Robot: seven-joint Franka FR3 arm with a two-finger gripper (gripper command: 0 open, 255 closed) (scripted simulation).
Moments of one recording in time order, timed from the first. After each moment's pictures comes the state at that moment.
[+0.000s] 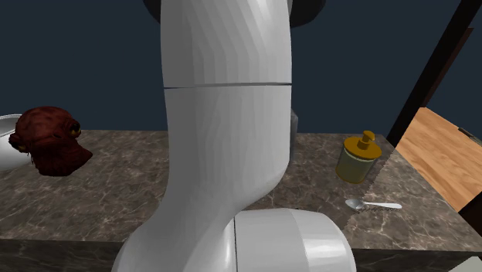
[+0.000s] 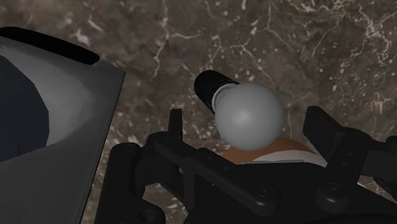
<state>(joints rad) -0.12 0.40 -0.16 -2.16 0.22 2.33 -0.60</state>
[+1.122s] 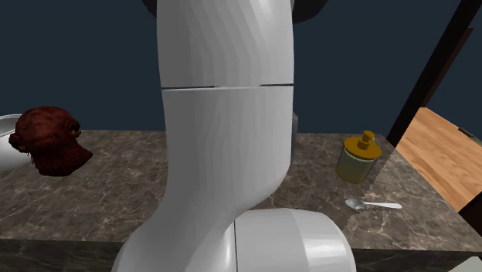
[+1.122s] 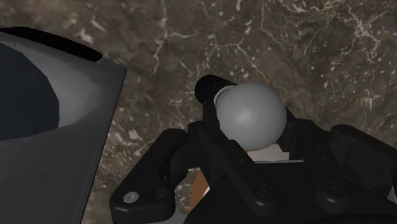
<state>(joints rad) -0.11 0.37 -0.16 -2.16 0.21 2.30 -0.59</state>
